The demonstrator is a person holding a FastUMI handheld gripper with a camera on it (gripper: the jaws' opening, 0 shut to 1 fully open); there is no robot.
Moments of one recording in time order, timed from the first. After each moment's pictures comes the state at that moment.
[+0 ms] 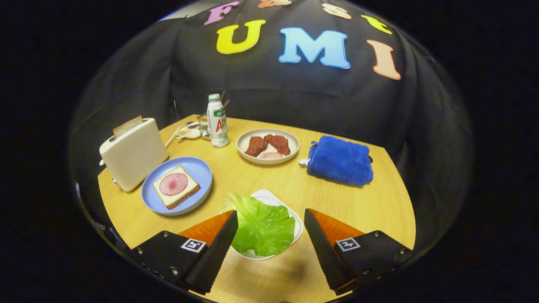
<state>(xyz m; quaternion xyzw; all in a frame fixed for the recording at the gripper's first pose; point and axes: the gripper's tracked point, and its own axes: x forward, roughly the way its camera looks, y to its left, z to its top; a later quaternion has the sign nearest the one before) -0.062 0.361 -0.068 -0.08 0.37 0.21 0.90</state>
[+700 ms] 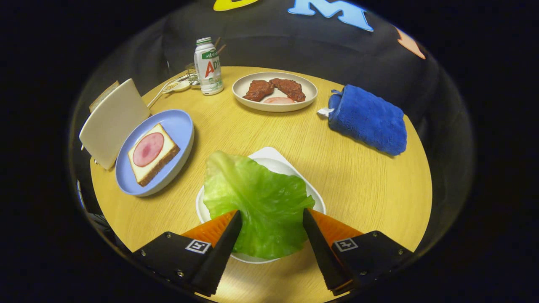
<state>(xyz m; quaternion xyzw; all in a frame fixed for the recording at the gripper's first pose) -0.052 0.371 -0.132 -0.10 0.50 0.22 0.83</state>
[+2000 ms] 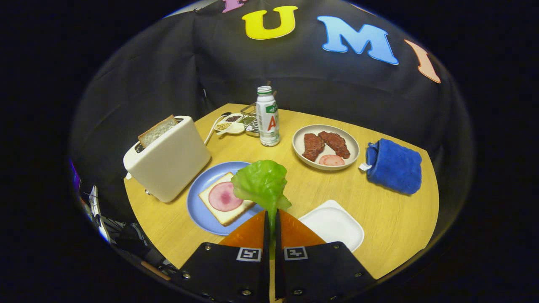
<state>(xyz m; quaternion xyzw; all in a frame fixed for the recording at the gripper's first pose) -0.081 0.506 -0.012 -0.07 0.40 0.32 0.86</state>
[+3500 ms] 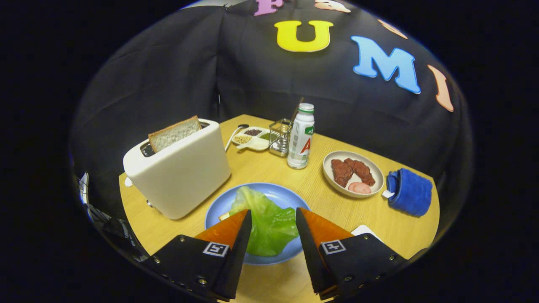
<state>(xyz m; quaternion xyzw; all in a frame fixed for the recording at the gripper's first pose) -0.081 0.584 -0.001 -0.10 0.28 0.30 0.91</state>
